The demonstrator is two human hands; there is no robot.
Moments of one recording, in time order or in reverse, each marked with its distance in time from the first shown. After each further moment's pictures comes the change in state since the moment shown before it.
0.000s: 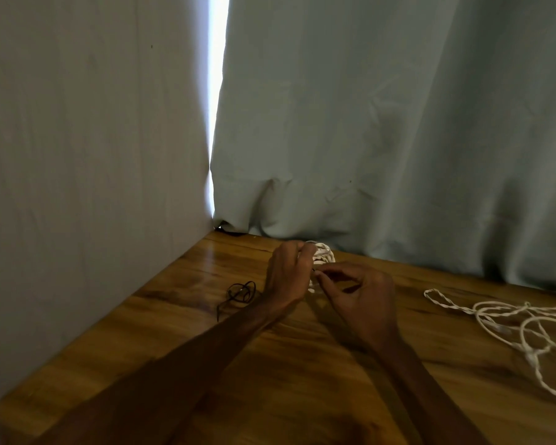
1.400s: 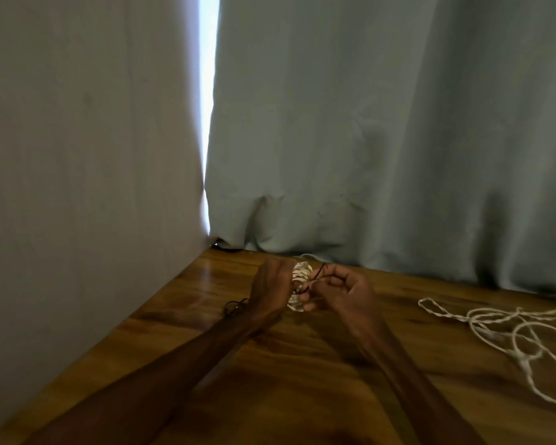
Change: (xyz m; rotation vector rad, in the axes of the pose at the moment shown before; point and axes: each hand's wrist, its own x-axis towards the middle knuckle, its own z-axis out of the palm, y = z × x) left_hand 0.017 -0.021 -0.010 0.146 -0.062 -0.137; right_hand 0.017 -0.018 -0.003 0.693 -0.179 0.540
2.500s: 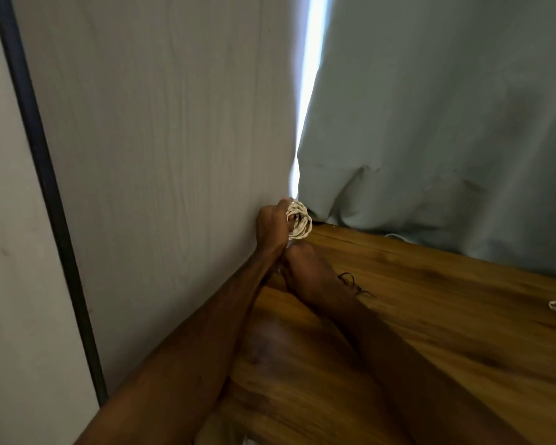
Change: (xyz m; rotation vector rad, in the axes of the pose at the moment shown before) left_hand 0.078 -0.075 -0.151 -0.364 0.384 -0.091; right_hand 0.055 0.070 0.210 -1.118 -0.397 -0.497
